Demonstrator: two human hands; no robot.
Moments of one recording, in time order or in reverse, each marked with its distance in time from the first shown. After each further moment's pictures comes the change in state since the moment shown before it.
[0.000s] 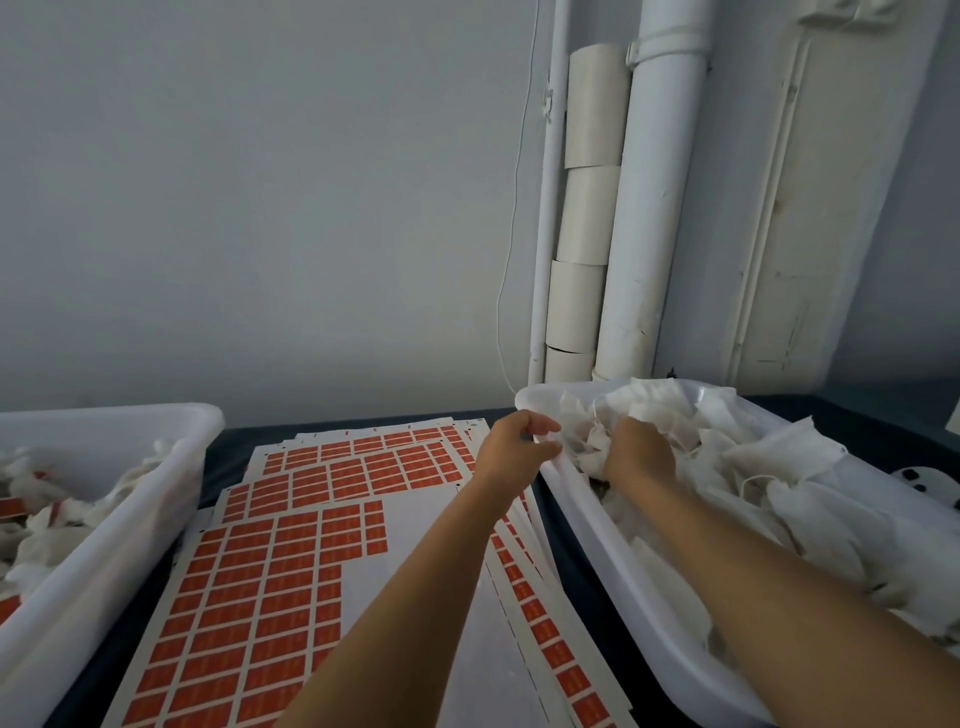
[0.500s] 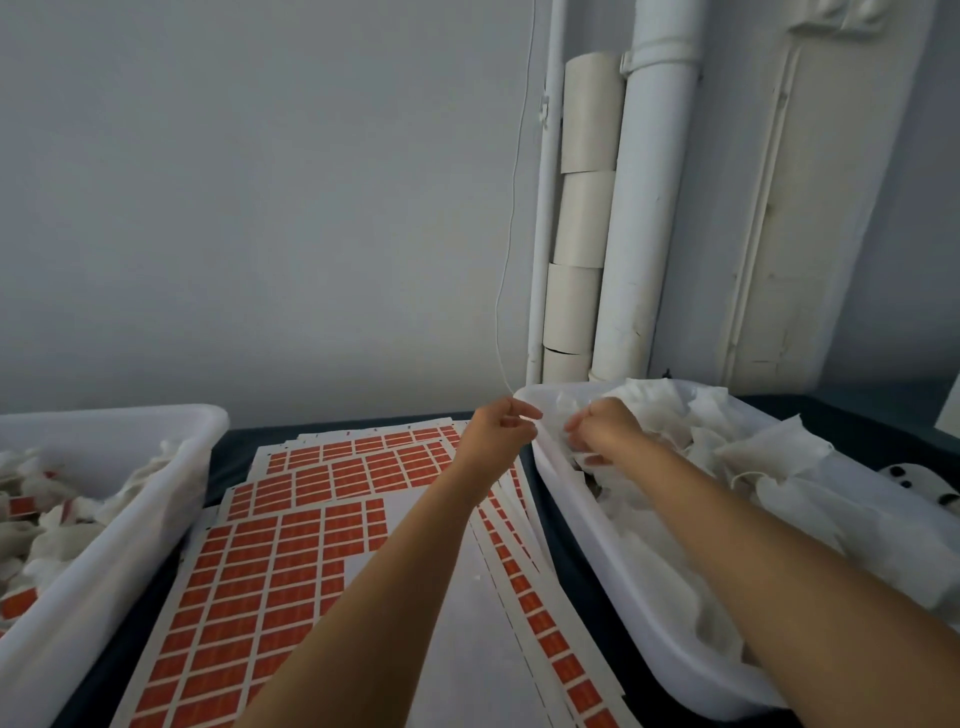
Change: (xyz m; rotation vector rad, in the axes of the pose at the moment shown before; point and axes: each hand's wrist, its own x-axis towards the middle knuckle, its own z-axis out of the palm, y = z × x) left_hand -0.011 0.019 -0.022 0.013 -0.008 -0.047; right_hand -0.005 -0.037 -0.035 0.577 -0.289 0.194
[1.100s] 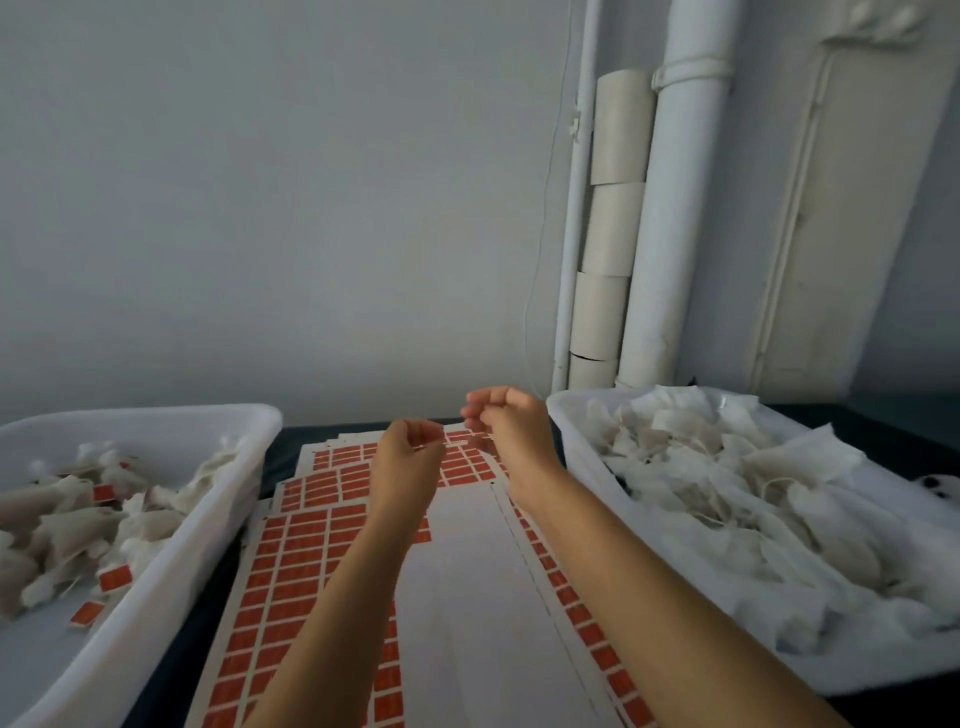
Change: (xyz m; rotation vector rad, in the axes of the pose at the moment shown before) left_hand -0.072 -0.012 -0.090 0.005 0.489 -0.110; right_hand -0.105 -0.072 0.082 0.624 -0.144 -0.298
